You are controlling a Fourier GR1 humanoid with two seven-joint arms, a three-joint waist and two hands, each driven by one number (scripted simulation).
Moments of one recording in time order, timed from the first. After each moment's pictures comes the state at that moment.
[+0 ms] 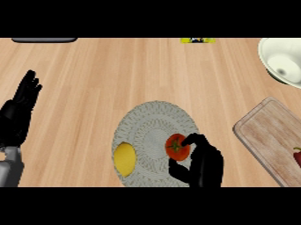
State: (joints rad) left arm -0.14 0.35 0.04 -1.51 0.07 0.14 0.10; right arm 0.00 -0.02 0.63 -1.53 1.25 -0.59 0.95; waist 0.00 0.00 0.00
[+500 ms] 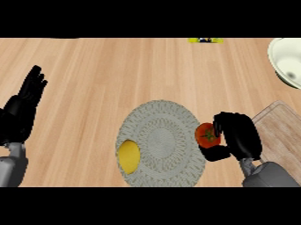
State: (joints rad) left arm -0.17 0.34 0.03 -1.53 0.07 0.13 0.11; right arm -0.22 -0.42 0.54 -1.51 0.87 -0.13 0.54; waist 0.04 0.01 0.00
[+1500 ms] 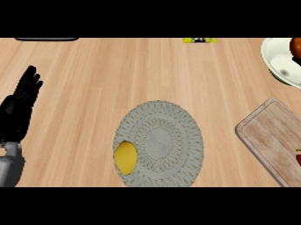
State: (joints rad) left arm -0.17 0.33 0.07 -1.52 0.06 0.12 0.13; right arm -0.63 -0.74 -0.09 -1.22 0.48 0.06 0.10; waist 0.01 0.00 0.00
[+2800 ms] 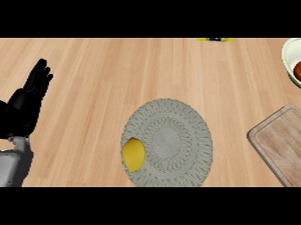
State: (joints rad) left arm -0.22 0.30 0.04 -1.54 0.03 0.09 0.14; right arm -0.93 -0.79 -0.15 -0.20 0.65 -0.04 -0.31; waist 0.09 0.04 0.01
